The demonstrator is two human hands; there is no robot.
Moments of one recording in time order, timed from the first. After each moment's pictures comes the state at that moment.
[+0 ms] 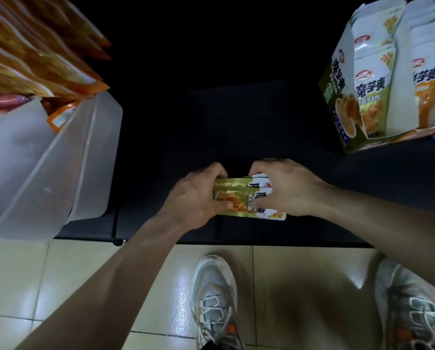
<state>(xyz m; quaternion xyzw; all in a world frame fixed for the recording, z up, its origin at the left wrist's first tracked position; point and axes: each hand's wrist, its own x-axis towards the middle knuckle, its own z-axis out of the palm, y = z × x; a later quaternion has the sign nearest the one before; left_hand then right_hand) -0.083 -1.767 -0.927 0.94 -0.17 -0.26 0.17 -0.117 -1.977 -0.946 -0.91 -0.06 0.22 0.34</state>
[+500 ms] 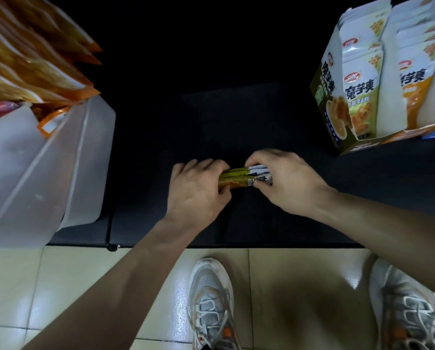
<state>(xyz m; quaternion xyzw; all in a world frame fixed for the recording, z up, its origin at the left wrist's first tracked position) -0.086 -1.787 -0.936 0.97 -0.23 -0.05 0.06 -0.119 -1.985 -0.949 -0.92 -0.06 0.09 0.39</state>
